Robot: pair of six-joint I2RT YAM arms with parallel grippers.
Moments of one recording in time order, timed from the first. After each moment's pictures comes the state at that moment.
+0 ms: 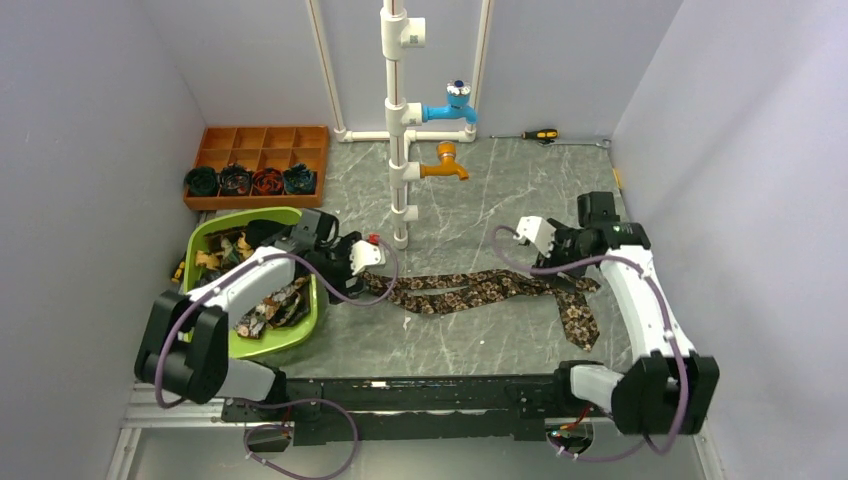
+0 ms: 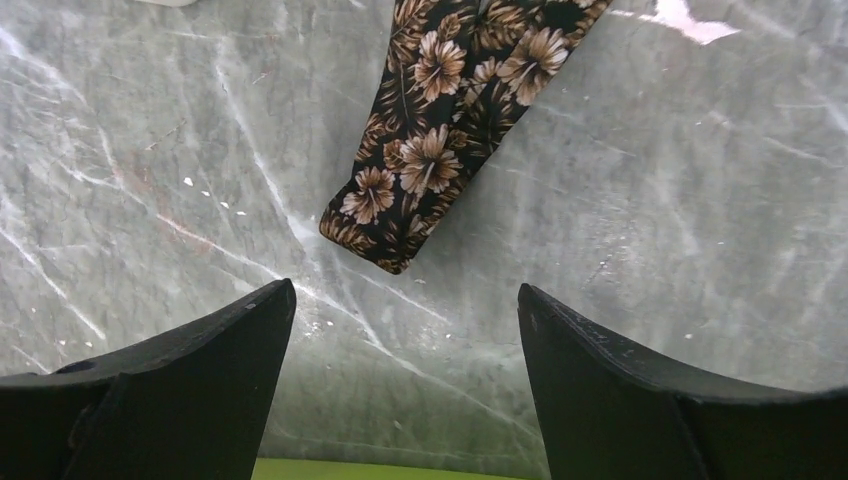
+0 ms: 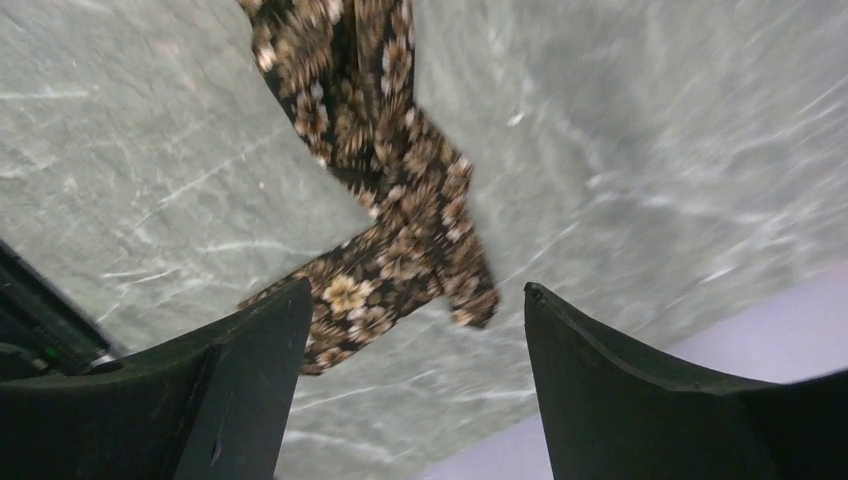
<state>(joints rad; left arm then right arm) -0.36 1.35 0.80 -0.49 0.51 0.92 0.02 1.13 1.00 -1.01 -0.28 -1.19</state>
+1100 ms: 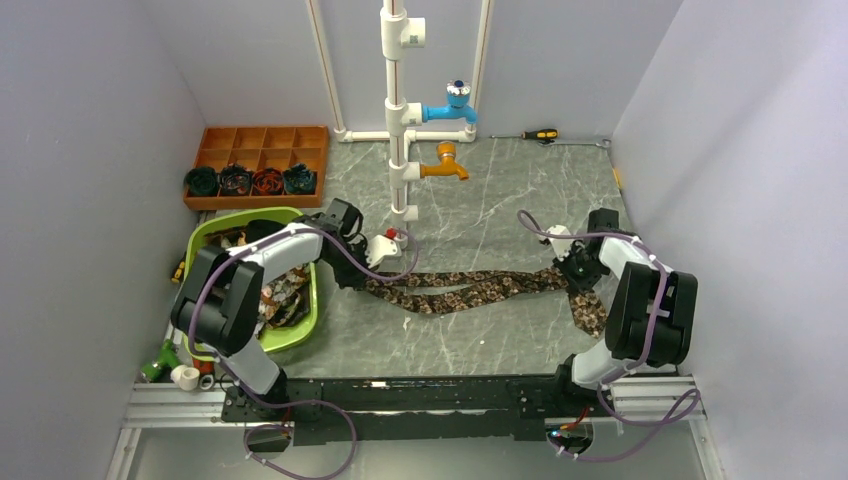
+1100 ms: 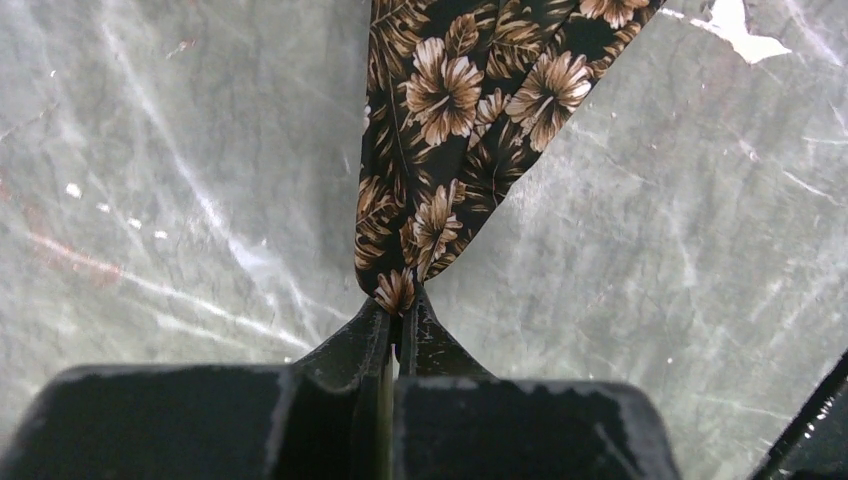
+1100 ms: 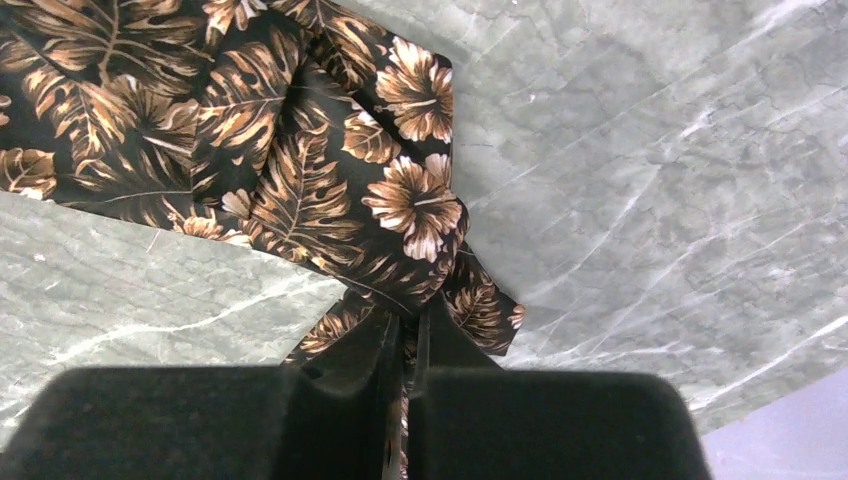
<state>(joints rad) -0.43 1.66 0.99 -0.60 0.40 0.81 -0.24 1.54 0.83 -0.65 -0.16 -0.96</state>
